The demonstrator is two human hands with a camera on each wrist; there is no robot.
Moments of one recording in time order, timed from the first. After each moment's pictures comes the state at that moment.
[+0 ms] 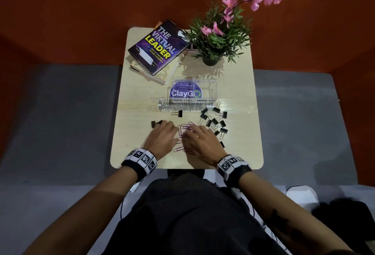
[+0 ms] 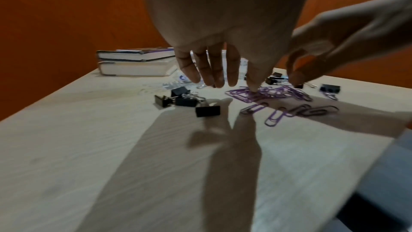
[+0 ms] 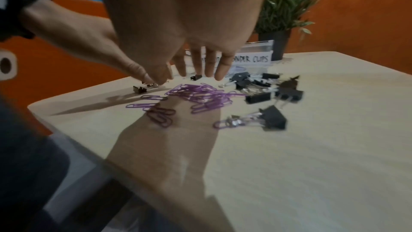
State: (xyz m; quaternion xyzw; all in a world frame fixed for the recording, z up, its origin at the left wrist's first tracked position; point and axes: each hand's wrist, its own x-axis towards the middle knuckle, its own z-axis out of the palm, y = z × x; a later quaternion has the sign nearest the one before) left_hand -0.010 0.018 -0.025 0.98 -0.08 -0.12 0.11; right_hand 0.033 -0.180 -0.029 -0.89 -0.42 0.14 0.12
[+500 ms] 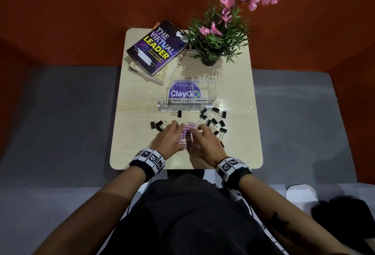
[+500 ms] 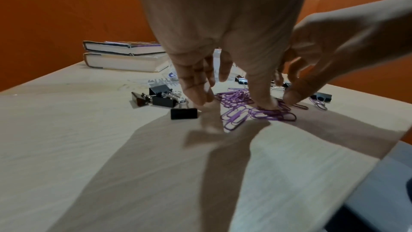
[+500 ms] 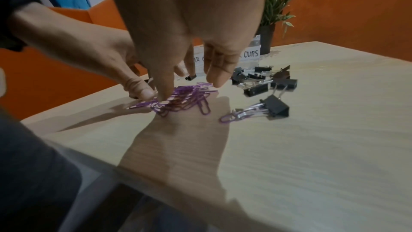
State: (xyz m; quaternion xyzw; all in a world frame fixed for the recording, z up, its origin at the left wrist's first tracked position) left_hand -0.006 -0.004 -0.025 0.96 -0.03 -0.20 0.18; right_hand 0.025 -0.184 -0.028 -0.91 -0.31 0.19 0.19
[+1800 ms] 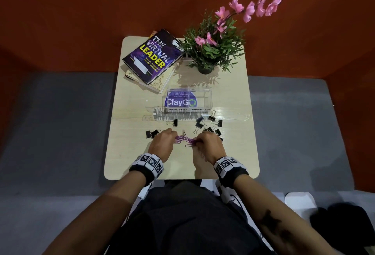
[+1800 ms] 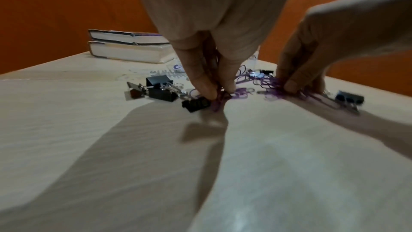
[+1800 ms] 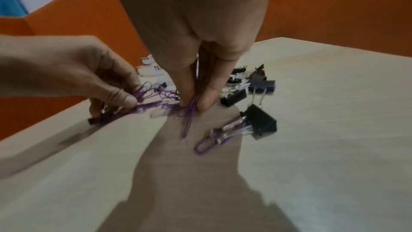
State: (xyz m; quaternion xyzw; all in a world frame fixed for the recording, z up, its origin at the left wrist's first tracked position) left_hand 0.020 -0.002 -0.040 0.96 0.03 -0.16 0.22; right_hand 0.064 -0.188 -0.030 -0.93 -0.17 0.22 0.24
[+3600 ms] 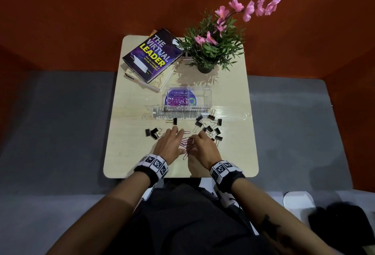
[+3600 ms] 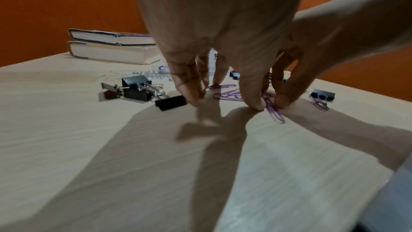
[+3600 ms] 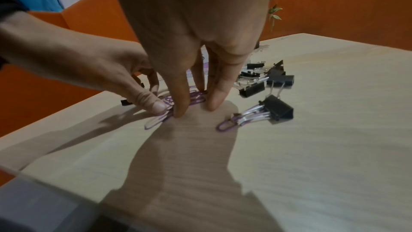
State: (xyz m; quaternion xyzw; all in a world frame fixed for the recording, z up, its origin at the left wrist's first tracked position) left_hand 0.011 -0.021 -0.034 0.97 -0.02 -0.22 0.15; right_hand 0.041 -0.181 -0.036 -0.93 -0.21 0.25 0.20
